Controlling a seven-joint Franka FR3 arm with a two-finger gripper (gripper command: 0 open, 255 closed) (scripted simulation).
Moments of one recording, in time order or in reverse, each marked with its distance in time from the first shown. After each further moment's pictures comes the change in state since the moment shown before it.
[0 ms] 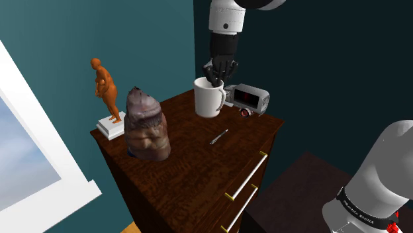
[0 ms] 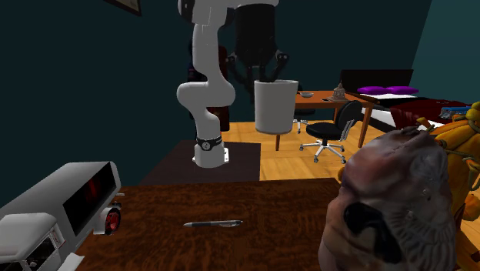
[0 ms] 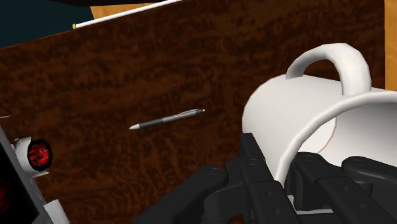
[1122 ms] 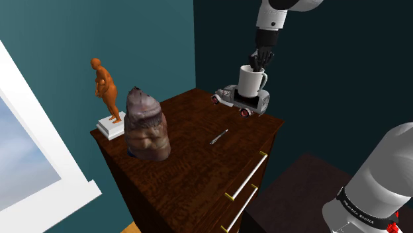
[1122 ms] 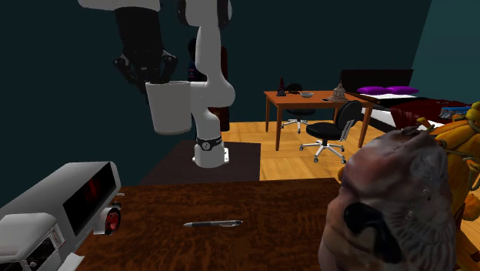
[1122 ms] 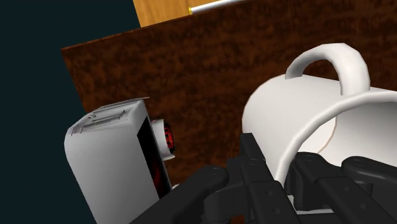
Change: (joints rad) arm -0.148 -0.096 -0.292 -0.111 -0.051 -0.016 -0.424
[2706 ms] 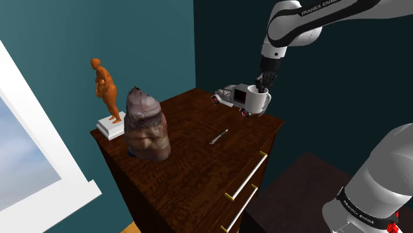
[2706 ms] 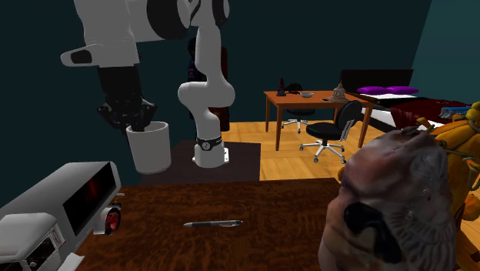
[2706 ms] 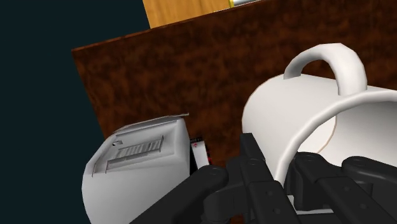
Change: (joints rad) arm -0.043 0.048 -0.081 -0.208 -0.018 0.249 -0.129
